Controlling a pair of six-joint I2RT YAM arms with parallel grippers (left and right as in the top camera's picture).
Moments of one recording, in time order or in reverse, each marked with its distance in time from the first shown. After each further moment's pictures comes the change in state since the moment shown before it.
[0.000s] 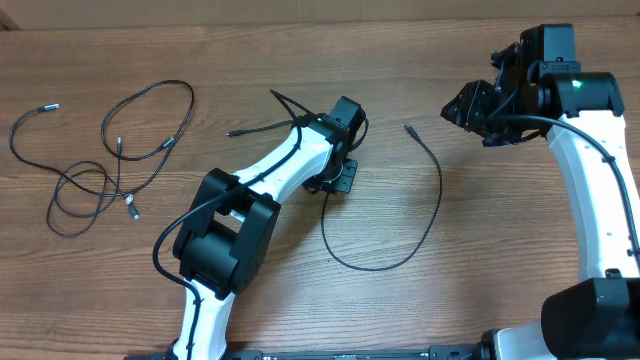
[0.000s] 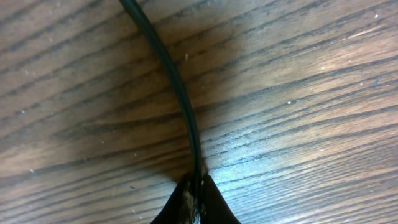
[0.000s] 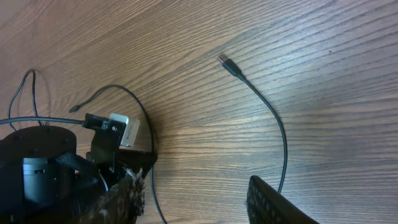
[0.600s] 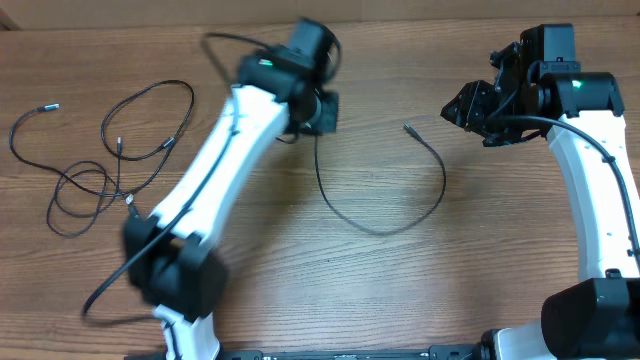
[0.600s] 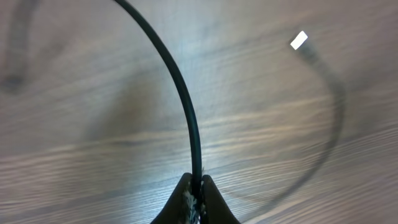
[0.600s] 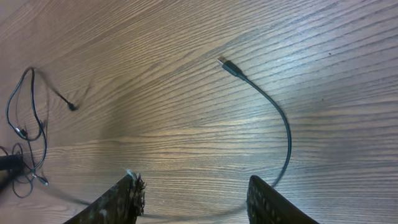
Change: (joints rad) left arm 0.129 -0.213 0.395 -0.317 0.049 -0.081; right arm 0.000 0.000 0.000 0.001 0.000 -0.015
